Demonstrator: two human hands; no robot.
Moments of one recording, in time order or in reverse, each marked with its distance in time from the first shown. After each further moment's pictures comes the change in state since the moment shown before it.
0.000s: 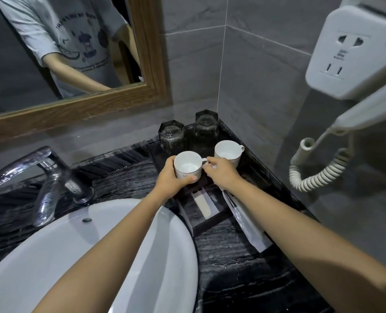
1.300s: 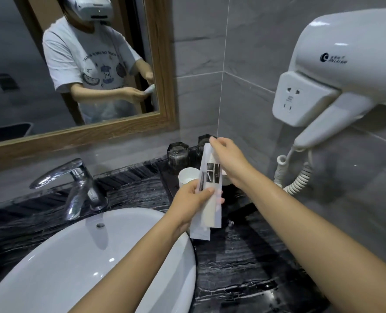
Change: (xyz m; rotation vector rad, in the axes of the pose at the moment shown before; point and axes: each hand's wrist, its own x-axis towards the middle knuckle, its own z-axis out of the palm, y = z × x) left_hand -0.124 0.109 0.009 -0.536 -0.159 -0.128; right_hand -0.079 -0.100 -0.064 0.491 0.139 -0.069
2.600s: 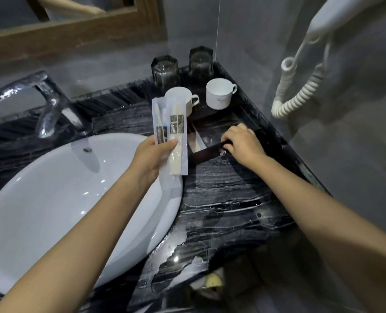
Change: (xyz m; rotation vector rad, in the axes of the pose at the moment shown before) left_hand -0.011 -0.083 -0.035 -0.139 0.334 -0.109; right_hand -0.024 0.178 -0.067 -1.160 -0.197 -0.379
